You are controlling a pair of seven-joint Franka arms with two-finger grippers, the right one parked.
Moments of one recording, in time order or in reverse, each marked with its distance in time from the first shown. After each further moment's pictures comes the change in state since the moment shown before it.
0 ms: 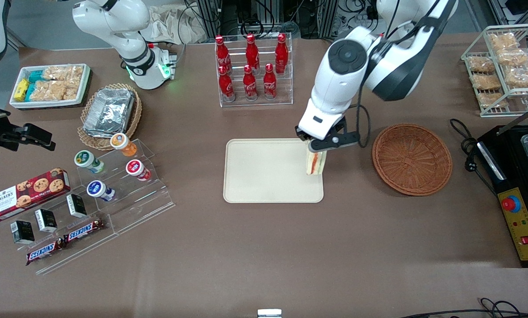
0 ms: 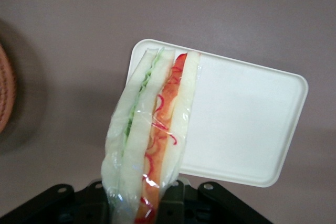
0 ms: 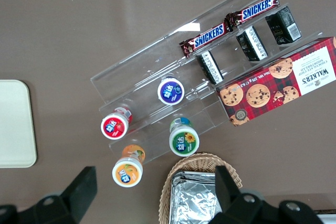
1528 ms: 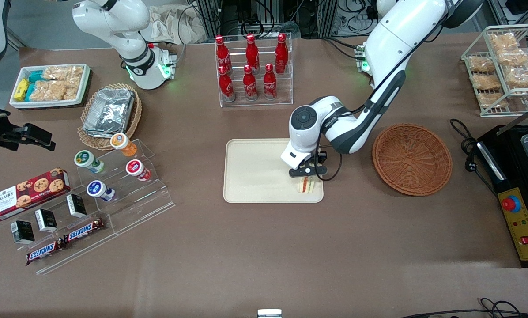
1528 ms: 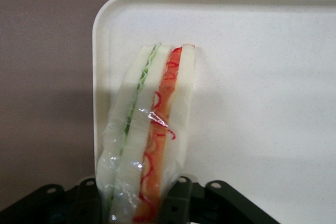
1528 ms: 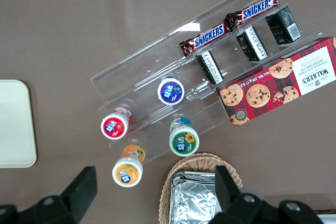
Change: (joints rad) arm -0.037 0.361 0.004 -0.081 0.415 0.271 -0.155
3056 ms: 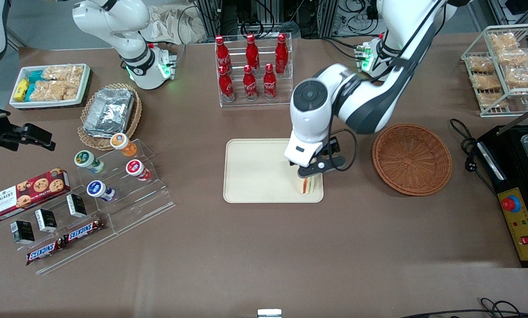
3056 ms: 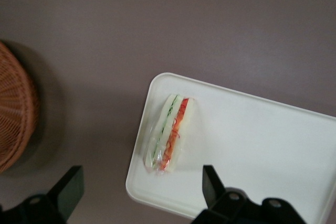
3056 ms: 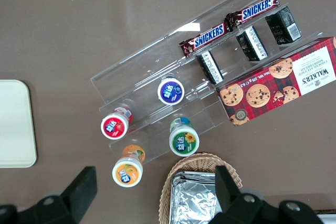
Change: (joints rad) arm 0.012 -0.187 -0.015 0.392 -0.198 -0.507 -0.003
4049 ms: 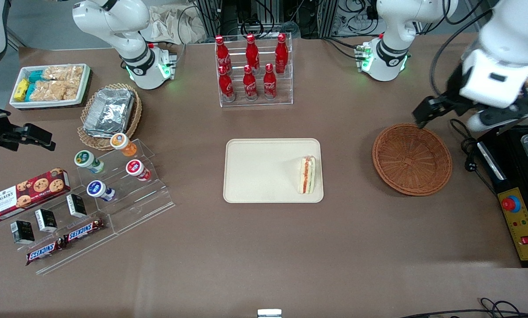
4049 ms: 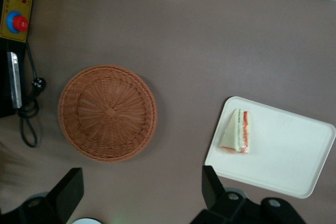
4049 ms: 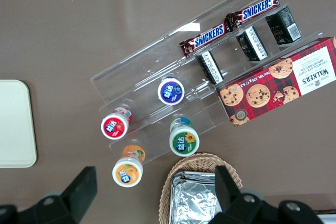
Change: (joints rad) arm 0.081 -0.388 0.437 0.065 -0.280 -0.336 0.608
